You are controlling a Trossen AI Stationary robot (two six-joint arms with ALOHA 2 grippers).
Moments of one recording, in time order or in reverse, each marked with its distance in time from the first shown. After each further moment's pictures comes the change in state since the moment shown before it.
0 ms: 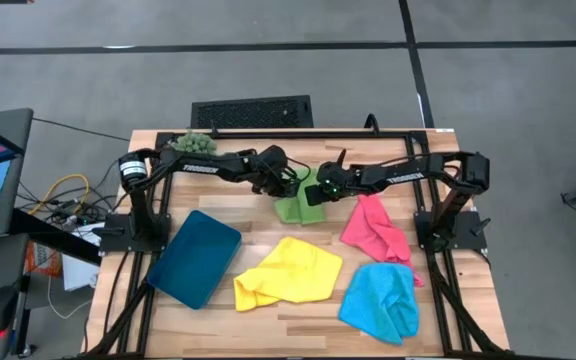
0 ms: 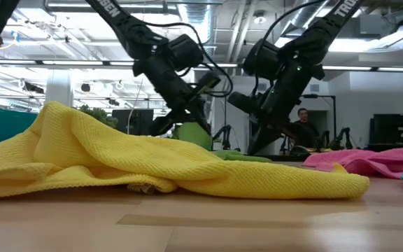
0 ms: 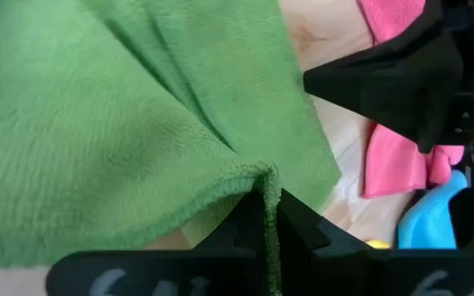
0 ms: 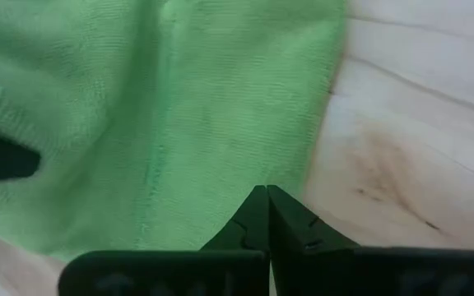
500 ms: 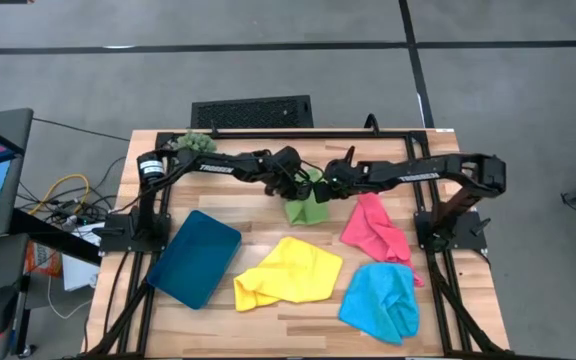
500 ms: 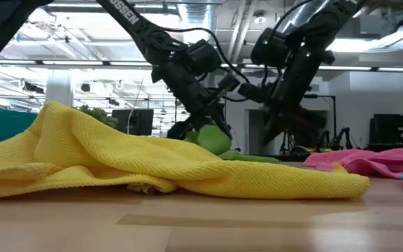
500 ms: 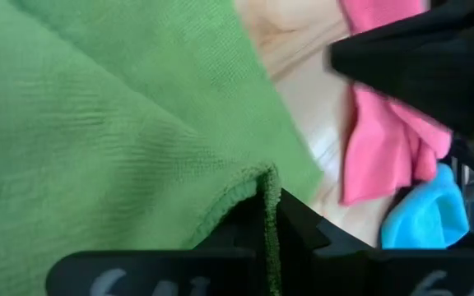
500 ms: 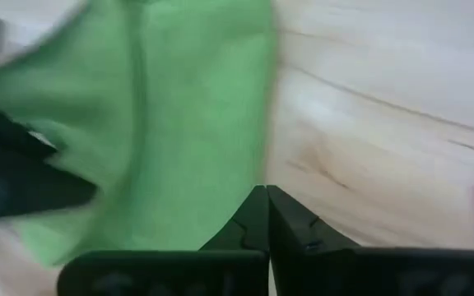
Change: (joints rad) left arm -0.021 0.135 0.150 -0.012 0.060 -0.004; right arm 0.000 -0.132 0.000 -0.200 0.067 0.029
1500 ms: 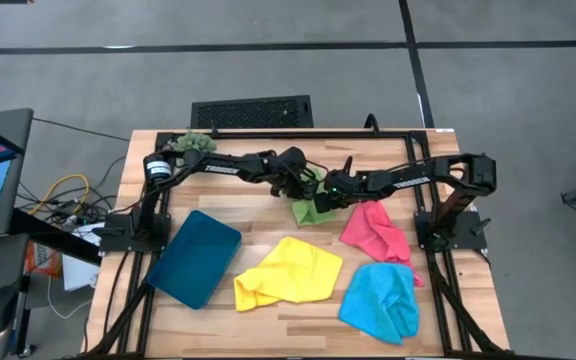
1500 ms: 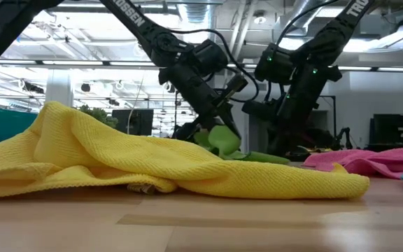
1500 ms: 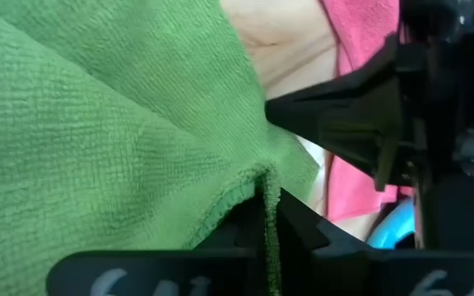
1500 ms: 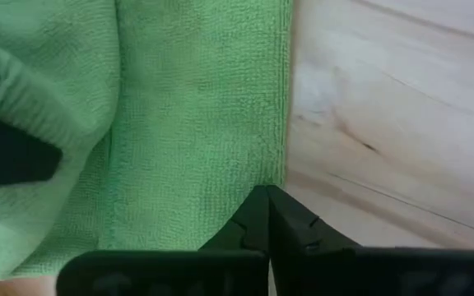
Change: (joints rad) left arm -0.019 0.051 0.060 0.031 -0.011 -0.056; right arm 0.031 0.083 -0.102 0.180 -0.063 -0.004
